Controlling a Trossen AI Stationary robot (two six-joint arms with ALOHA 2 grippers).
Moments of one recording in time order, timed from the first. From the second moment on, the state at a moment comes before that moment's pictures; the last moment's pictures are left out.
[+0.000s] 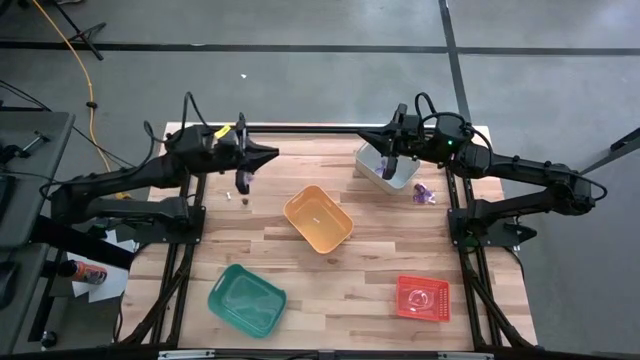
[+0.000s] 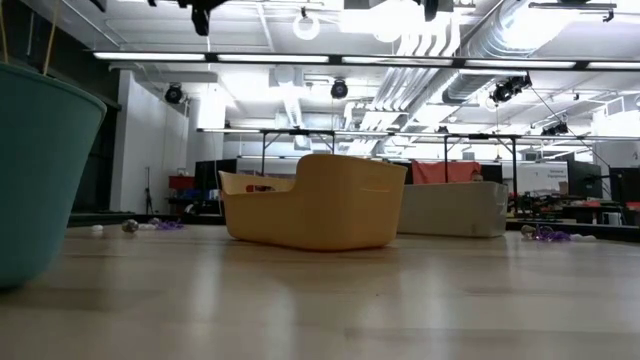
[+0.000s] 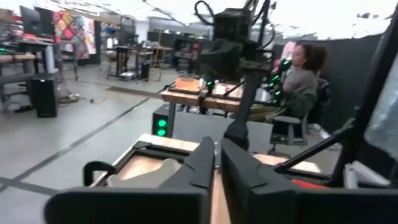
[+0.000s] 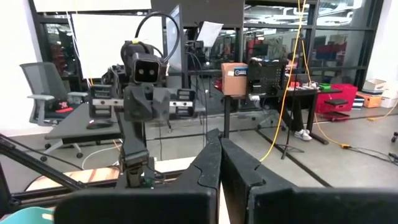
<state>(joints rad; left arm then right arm) 0.33 0.84 0.72 0.20 0.19 -0.12 -0.30 1.09 0.96 0.22 -0.08 0.00</state>
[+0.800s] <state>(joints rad) 0.33 0.83 0.72 0.12 0.17 -0.15 -0.30 1.09 0.96 0.20 -0.09 0.05</state>
